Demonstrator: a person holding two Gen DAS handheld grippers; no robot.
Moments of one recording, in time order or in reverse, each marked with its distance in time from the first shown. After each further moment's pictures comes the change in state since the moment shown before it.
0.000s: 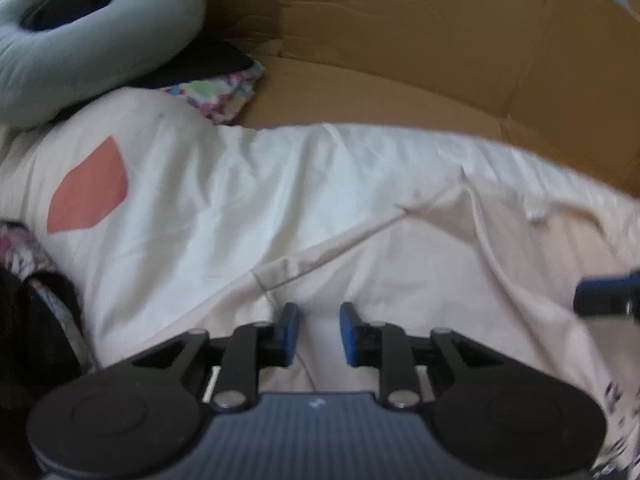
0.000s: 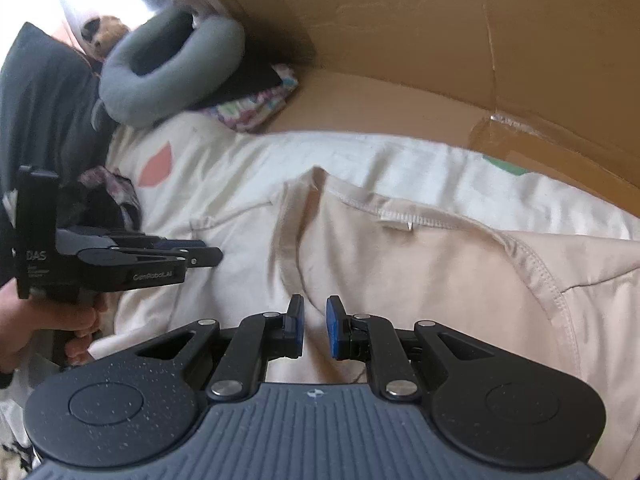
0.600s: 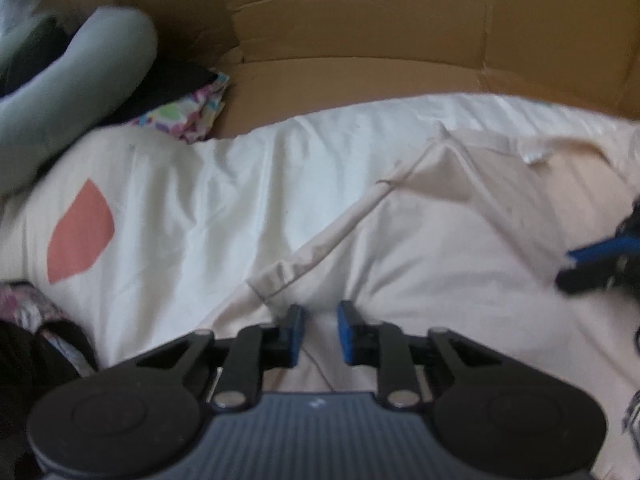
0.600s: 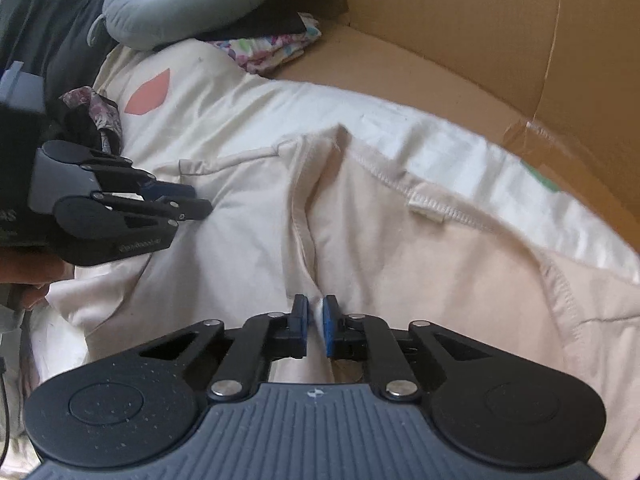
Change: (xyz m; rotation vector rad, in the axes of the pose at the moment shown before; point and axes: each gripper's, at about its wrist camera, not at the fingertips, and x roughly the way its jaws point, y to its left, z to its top) left arm 0.009 -0.022 -0.007 0.235 0.002 0.102; right arm 0.029 0.036 -0.003 -0.194 0.112 -0.120
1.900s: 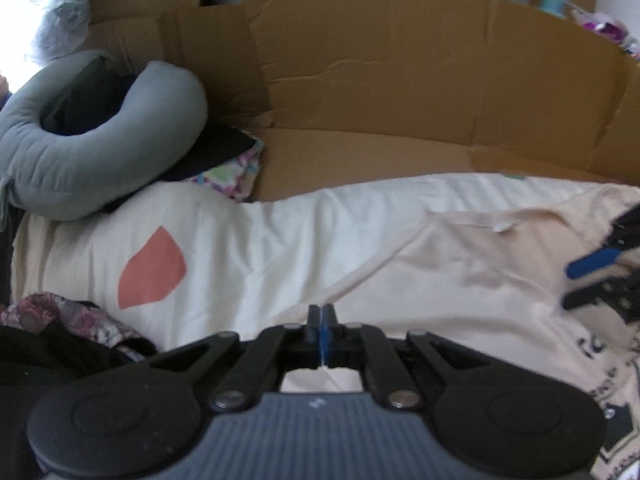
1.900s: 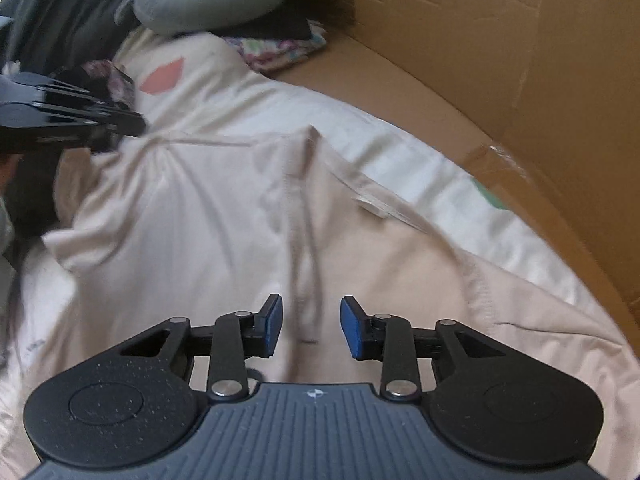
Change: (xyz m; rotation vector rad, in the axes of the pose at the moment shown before) left arm -0.079 0.025 0.010 -0.096 -0.129 -0.075; right arm -0.038 -0.032 -0.006 -0.139 0.022 -0.028
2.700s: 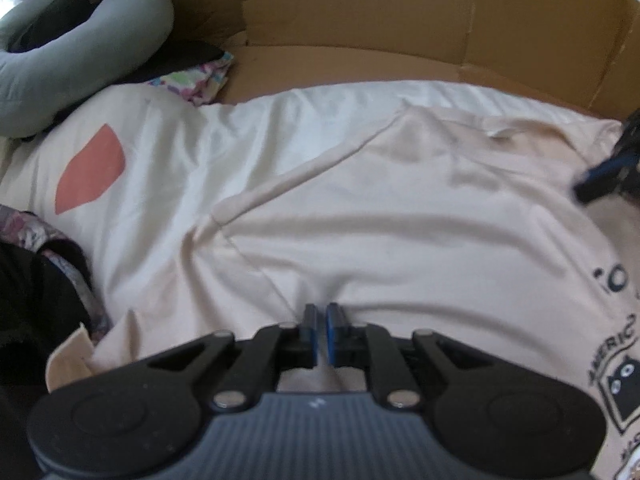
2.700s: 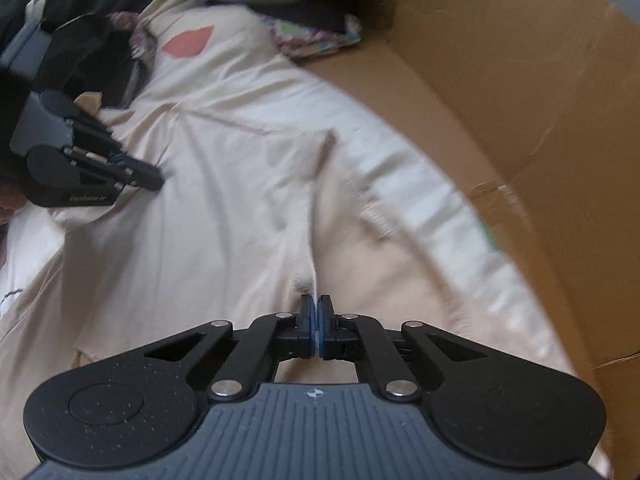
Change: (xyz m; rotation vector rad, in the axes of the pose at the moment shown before) left arm 0.051 -0.020 -0.048 -0.022 0.147 -0.004; right arm -0.003 0.014 0.020 -0.184 0.035 -0.048
